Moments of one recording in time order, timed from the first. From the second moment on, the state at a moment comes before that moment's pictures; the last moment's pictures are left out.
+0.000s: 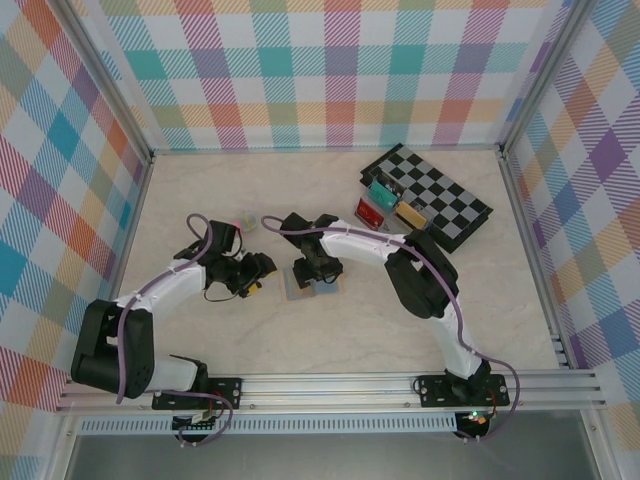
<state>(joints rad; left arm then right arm) -0.24 1.36 0.72 -0.47 0.46 -0.86 0.89 2.18 1.67 -0.94 0.04 0.47</state>
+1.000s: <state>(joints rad) -0.37 1.61 0.76 -0.27 0.59 -0.90 0.86 2.12 1.57 -0.84 -0.02 0.48</state>
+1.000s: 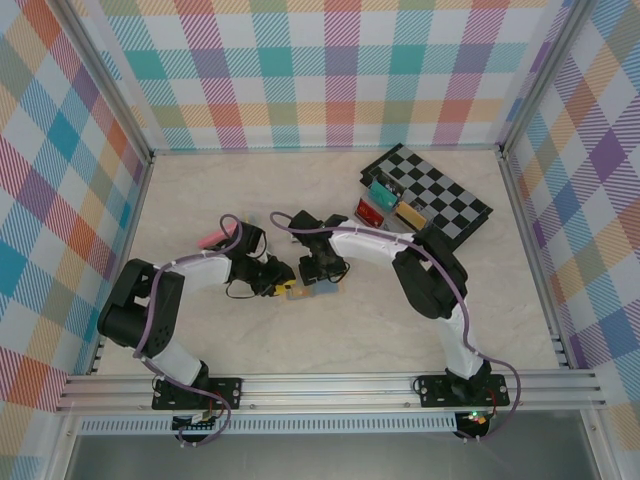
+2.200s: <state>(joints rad) -0.45 1.63 0.81 -0.15 0.67 -0.97 0.72 1.59 1.22 -0.51 -0.21 0.63</state>
